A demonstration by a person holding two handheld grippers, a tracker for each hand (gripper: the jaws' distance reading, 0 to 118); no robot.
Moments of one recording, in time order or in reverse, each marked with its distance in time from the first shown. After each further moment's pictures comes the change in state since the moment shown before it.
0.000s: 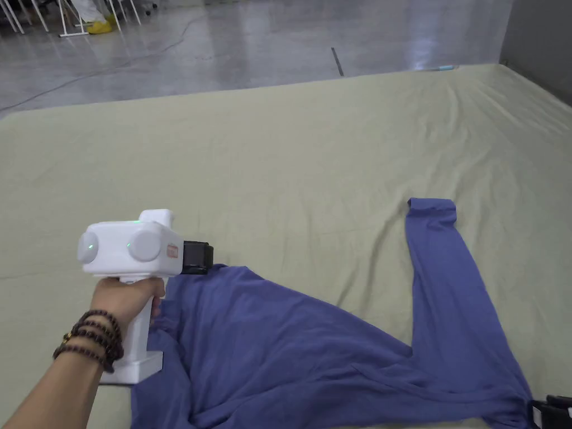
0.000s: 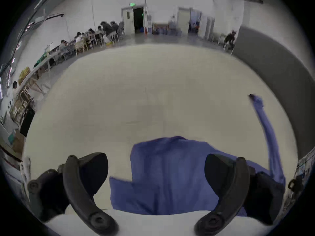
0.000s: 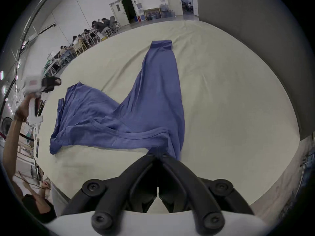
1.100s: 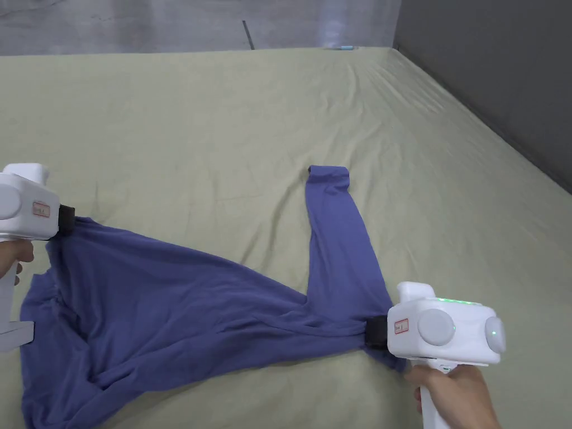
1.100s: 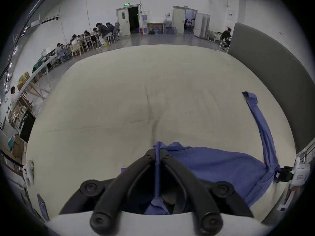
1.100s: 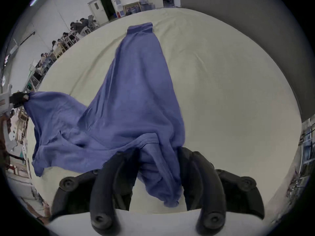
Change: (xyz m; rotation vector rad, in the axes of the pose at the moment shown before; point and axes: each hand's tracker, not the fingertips) left arm -0.010 -0.016 0.057 0.077 -0.046 -0.015; right arm -0.004 0.007 -0.080 -0.042 -0.126 -0.134
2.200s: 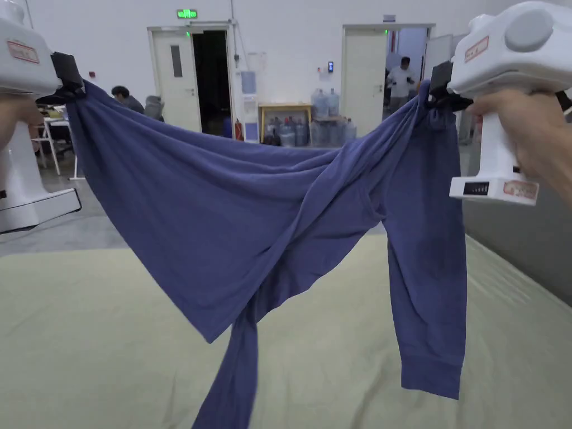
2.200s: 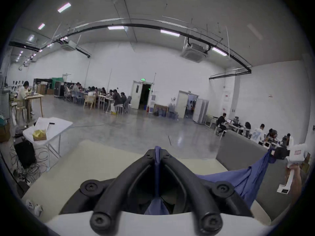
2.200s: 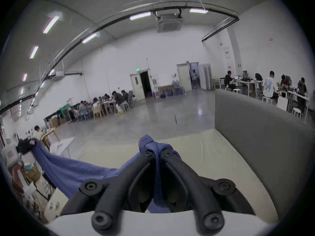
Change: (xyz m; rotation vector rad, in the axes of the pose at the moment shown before) left arm -0.053 0.309 0.304 0.798 -0.014 0.223; right arm -0.129 0.479 0.350 0.805 0.277 0.107
